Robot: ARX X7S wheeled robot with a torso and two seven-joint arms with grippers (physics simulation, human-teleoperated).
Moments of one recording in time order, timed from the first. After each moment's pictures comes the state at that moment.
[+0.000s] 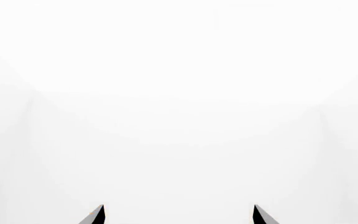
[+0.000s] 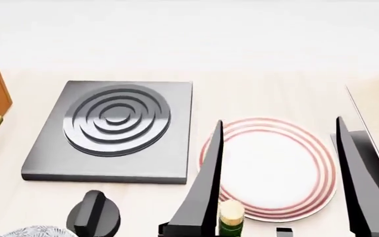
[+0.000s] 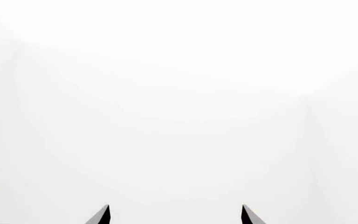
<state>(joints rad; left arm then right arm) -0.24 -0.78 0.33 1.02 -0.45 -0.11 -0.79 0.08 0.00 -0.23 -1.05 -0.35 0.46 0.03</state>
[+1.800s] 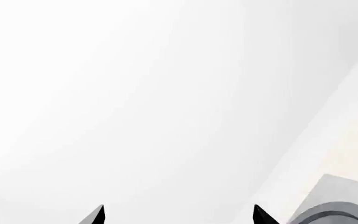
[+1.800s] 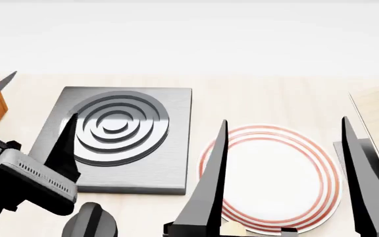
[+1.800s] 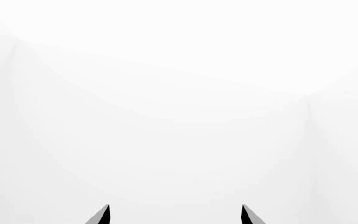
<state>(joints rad) -0.70 -0.71 0.79 0.11 0.04 -0.16 -0.32 0.08 0.00 -0.21 -1.05 -0.34 0.45 0.02</state>
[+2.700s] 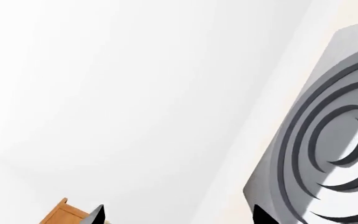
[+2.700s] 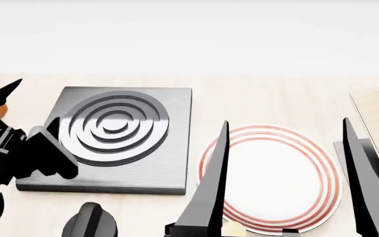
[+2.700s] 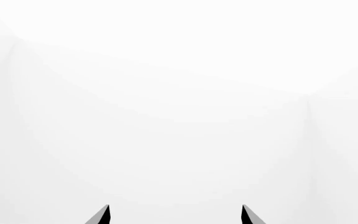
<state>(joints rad) -0.99 -0.45 0.93 -0.85 0.18 0.11 -0.26 0.07 0.00 -0.20 -1.05 -0.34 0.45 0.01</state>
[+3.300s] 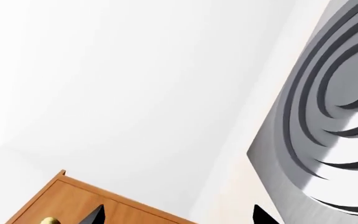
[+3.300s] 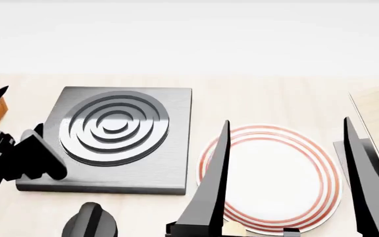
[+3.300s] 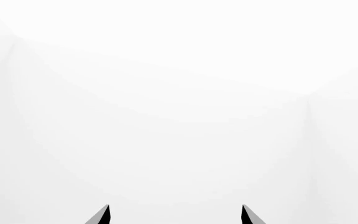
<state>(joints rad) -1.08 -0.36 1.00 -1.27 0.19 0.28 -0.32 0.07 0.00 -0.20 -1.05 -0.34 0.45 0.01</state>
